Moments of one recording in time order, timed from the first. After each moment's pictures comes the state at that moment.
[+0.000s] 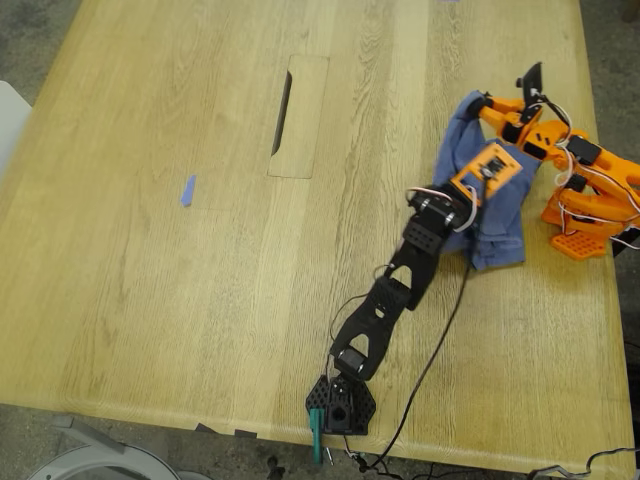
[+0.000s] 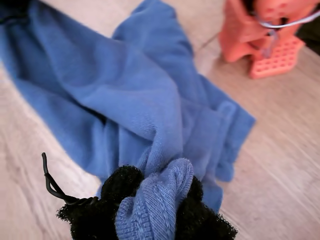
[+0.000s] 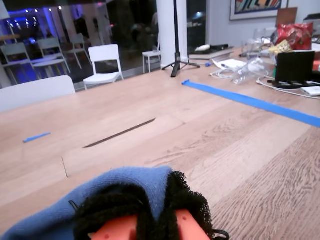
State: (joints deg) arm 0 32.4 49.1 -14.1 104.4 -74.1; arm 1 28.7 163.2 157.7 -0.9 -85.0
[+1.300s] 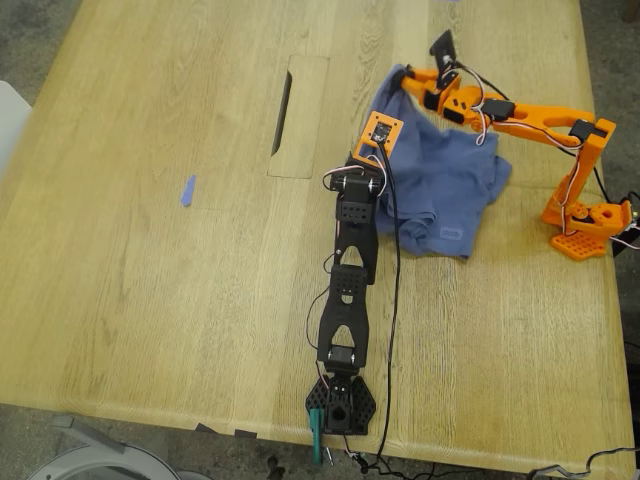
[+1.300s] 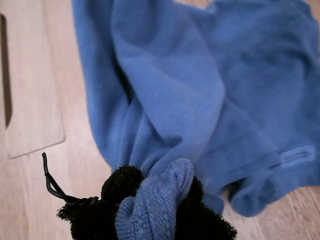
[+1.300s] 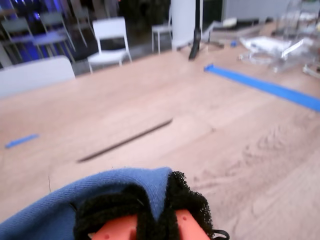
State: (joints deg) arm 0 9.7 44.5 -14.9 104.4 -73.7; arm 1 25.0 91.0 97.7 -7.0 -83.9
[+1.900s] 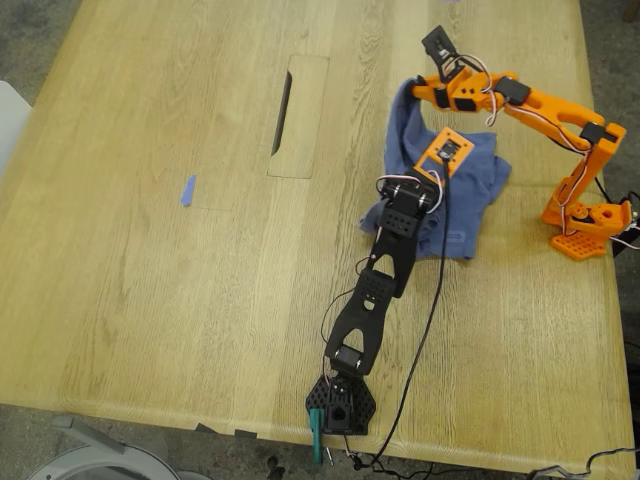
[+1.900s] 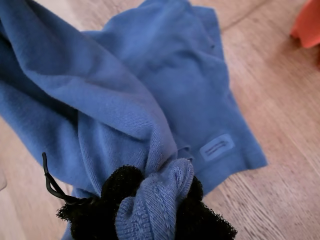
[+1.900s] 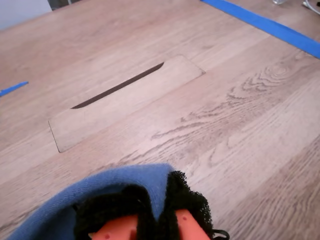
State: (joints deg) arm 0 26.5 44.5 -14.9 104.4 -73.7; arm 1 24.9 100.4 84.8 34.4 -83.9
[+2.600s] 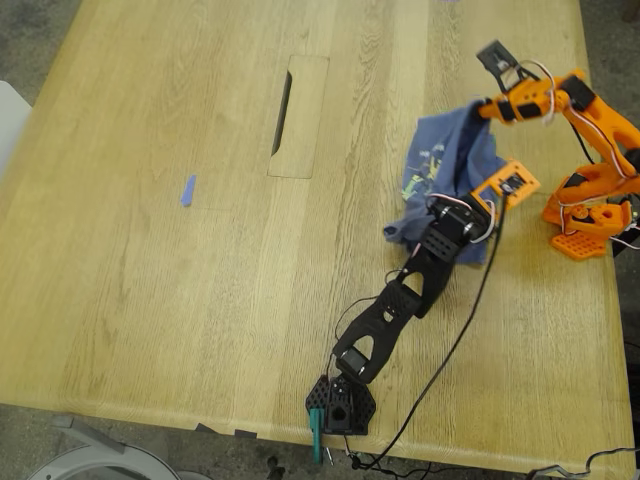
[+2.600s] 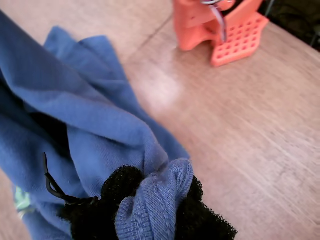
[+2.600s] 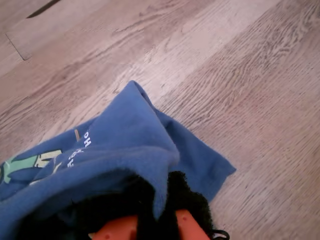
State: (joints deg) arm 0 44.2 42.0 -14.9 100.1 -75.1; arm 1 30.2 139.8 111.5 66.4 -83.9
